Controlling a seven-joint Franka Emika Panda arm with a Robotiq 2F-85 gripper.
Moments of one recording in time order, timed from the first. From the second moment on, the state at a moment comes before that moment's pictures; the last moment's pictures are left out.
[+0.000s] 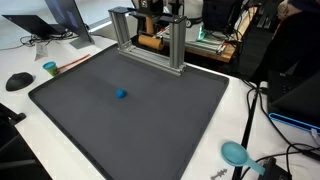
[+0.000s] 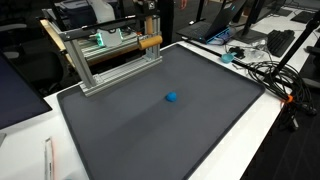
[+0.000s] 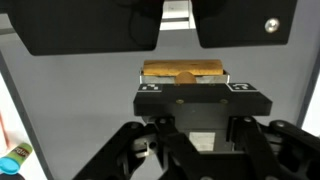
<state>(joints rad) -0.02 -0.39 0.05 -2.42 -0.04 2.11 0.11</state>
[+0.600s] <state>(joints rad) -0.02 -0.10 0.07 -2.17 -0.08 2.24 0.20</state>
